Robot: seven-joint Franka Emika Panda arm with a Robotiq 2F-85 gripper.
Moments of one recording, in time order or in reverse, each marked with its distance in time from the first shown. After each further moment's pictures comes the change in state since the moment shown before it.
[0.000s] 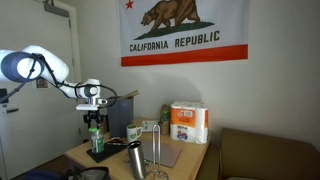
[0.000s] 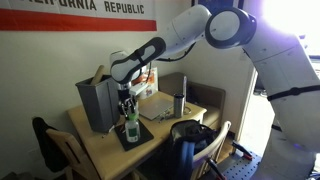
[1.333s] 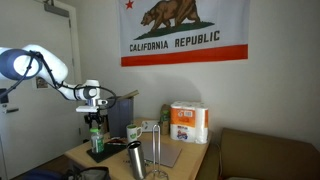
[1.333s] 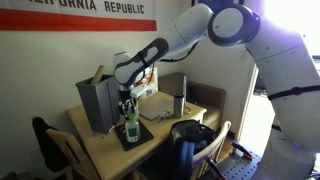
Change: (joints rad) arm -0.008 -0.030 -0.008 -0.076 0.000 0.119 0.040
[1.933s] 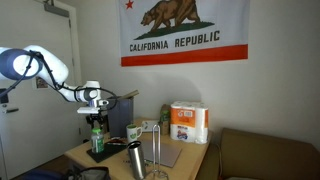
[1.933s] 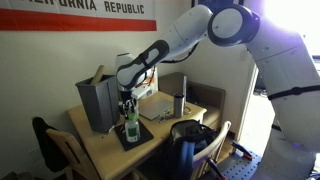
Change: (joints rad) arm -0.001 0.000 -0.016 -0.025 -0.001 0.079 0.000
